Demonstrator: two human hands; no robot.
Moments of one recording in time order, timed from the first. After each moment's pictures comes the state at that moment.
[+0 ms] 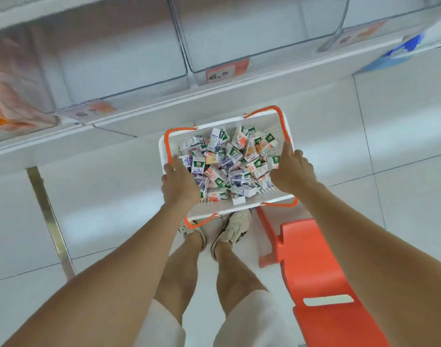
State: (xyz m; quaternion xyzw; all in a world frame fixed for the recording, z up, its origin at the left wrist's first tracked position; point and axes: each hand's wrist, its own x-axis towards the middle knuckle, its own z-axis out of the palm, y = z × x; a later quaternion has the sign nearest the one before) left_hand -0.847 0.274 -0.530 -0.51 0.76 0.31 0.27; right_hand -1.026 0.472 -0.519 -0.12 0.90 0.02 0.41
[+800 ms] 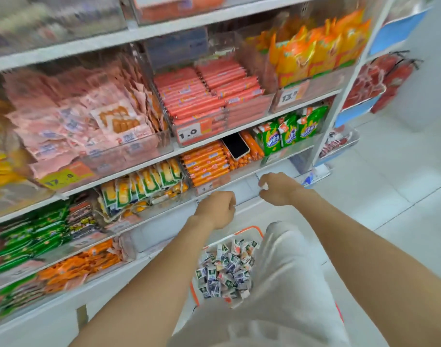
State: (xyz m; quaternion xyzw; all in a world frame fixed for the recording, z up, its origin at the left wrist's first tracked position) left_hand -0.984 0.212 -0.074 -0.09 0.94 0.28 0.17; right_hand -1.120 0.396 -0.043 -0.23 0.92 -0.05 0.30
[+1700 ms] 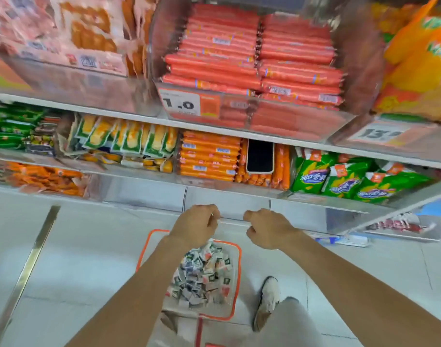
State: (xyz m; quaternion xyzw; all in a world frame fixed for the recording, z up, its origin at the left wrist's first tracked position) left_hand -1.062 0.249 -0.221 -0.35 0.86 0.37 0.07; right_hand -1.263 0.372 -0.201 -0.56 0.75 0.14 0.33
